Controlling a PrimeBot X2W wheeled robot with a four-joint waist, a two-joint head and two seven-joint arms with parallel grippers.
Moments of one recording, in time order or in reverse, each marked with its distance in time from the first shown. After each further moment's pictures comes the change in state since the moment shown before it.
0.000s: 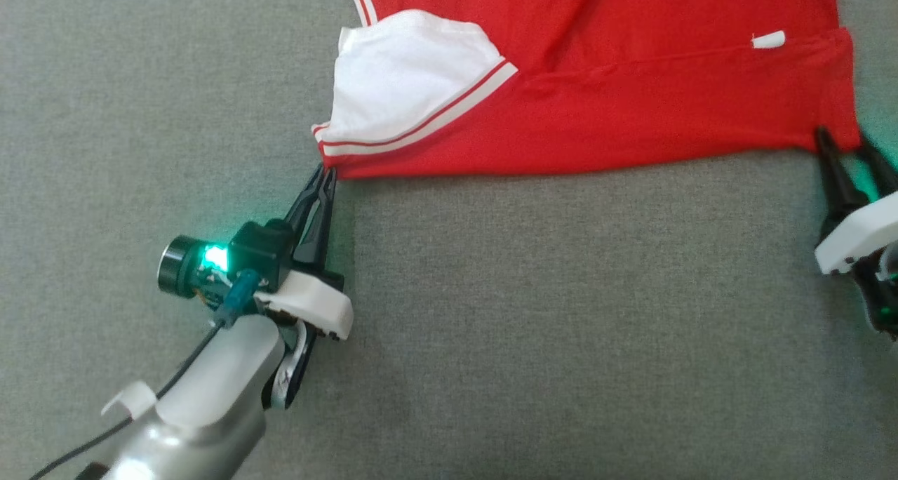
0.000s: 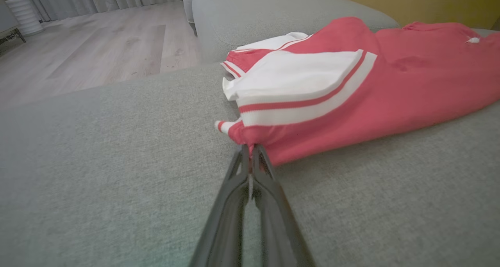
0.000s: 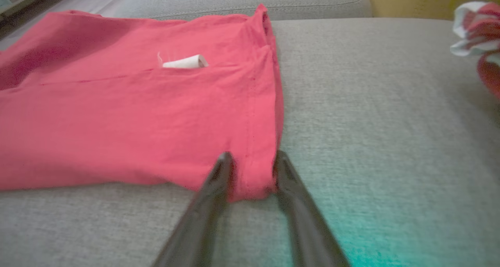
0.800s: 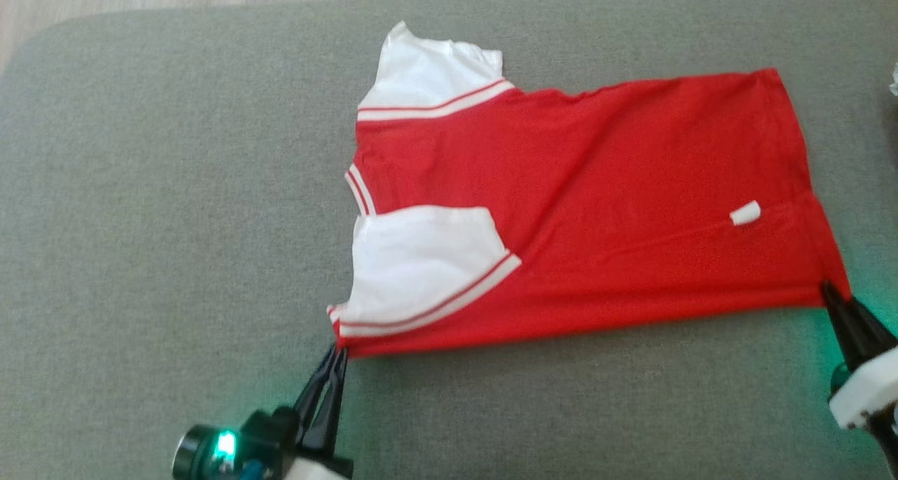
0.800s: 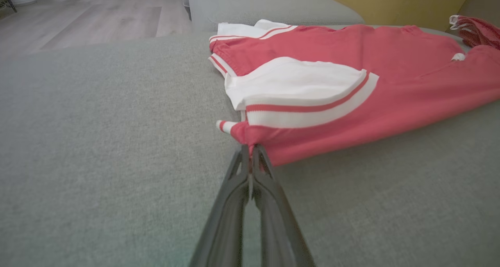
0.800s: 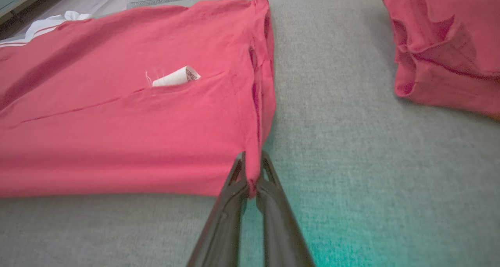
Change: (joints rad) left arm 0.471 0.069 0.044 -0.286 0.057 0.091 0.000; right arm 0.377 -0.100 0.043 -0.158 0.122 0.000 -0.054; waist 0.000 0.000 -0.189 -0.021
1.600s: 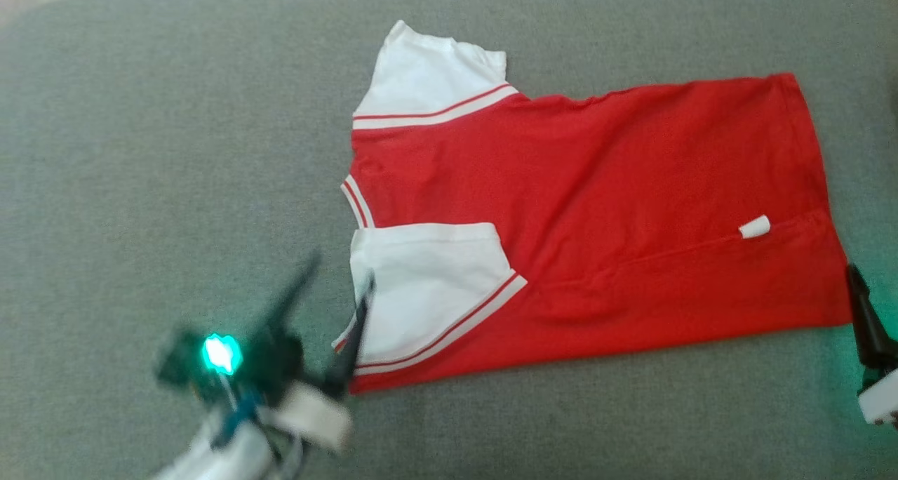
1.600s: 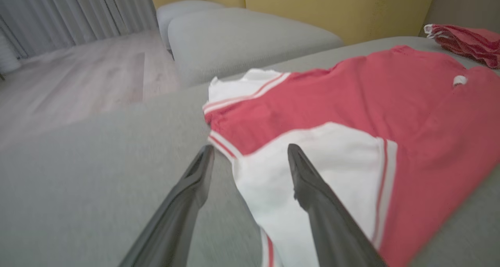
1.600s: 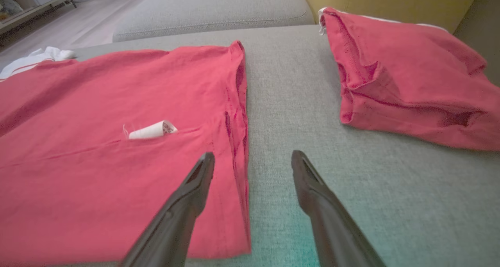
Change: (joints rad) left arm -0.120 0.068 -0.028 -0.108 0.089 0.007 0.086; right arm 0.143 0.051 -0.290 -0.154 -0.156 0.000 0.000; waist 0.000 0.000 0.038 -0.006
